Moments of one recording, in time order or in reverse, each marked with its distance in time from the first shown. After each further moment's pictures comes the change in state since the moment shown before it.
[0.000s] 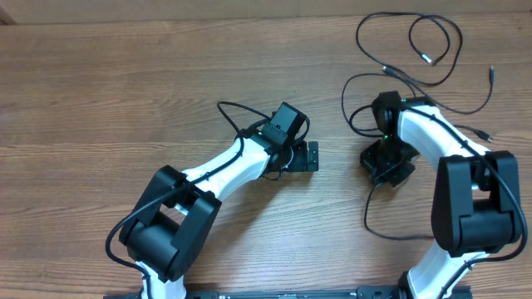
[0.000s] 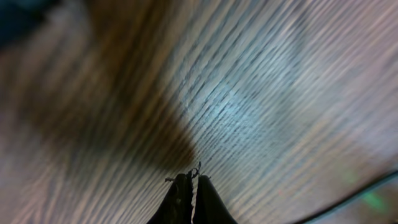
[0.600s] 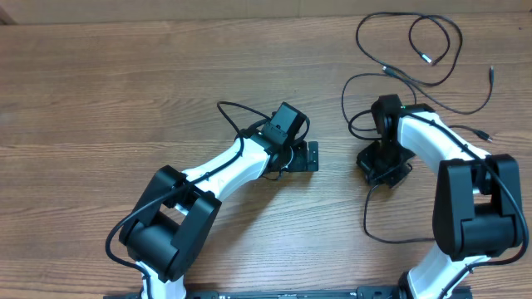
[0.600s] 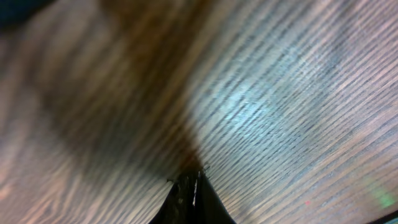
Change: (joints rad) left arm 0.000 0.000 0.000 -0.001 0.000 0.000; right arm 0.002 -0.019 -0.019 0.056 -0.045 -0.040
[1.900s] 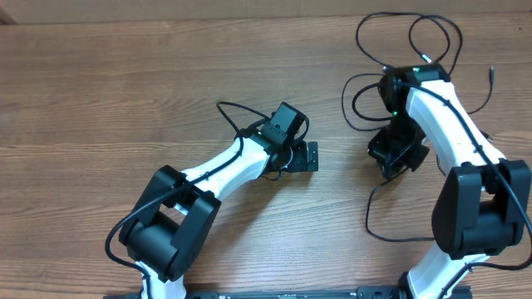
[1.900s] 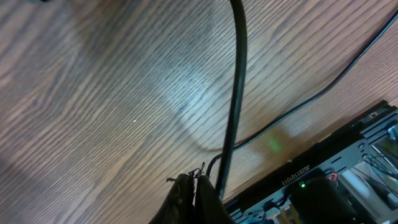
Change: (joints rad) left arm 0.004 0.000 0.001 -0.005 0.006 0.000; right arm 0.000 0.006 0.312 -0.494 0.082 -0.159
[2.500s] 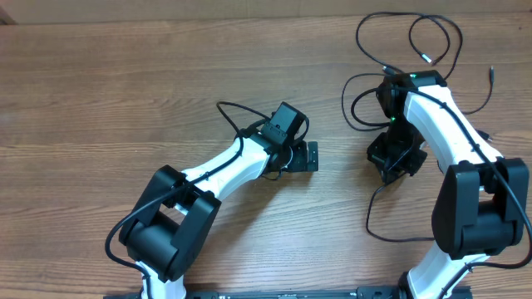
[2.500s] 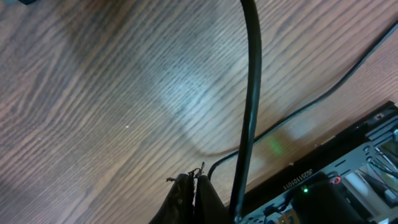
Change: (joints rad) left arm 0.000 0.000 0.000 0.000 0.000 0.000; right arm 0.000 0.000 -0.048 0.034 0.000 0.002
